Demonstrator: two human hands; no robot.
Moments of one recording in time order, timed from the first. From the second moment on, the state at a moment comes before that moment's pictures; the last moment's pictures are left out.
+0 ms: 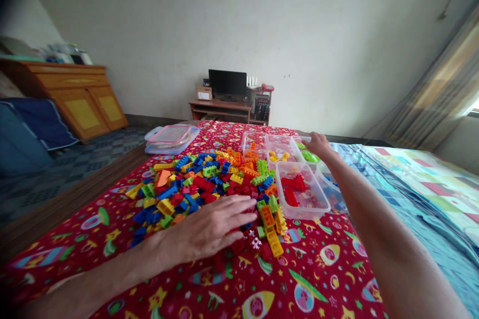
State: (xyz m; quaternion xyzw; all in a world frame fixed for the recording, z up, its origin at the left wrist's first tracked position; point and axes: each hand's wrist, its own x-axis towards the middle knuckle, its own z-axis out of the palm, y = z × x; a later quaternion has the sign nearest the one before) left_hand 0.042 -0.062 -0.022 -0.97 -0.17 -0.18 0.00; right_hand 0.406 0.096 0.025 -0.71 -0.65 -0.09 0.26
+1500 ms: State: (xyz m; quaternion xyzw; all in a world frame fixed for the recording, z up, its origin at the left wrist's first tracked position) left_hand 0.007 -0.001 -0.029 -0.94 -0.24 -0.23 0.07; right_hand 0.196 -0.042 0.004 -0.61 -0.78 -0.10 0.07
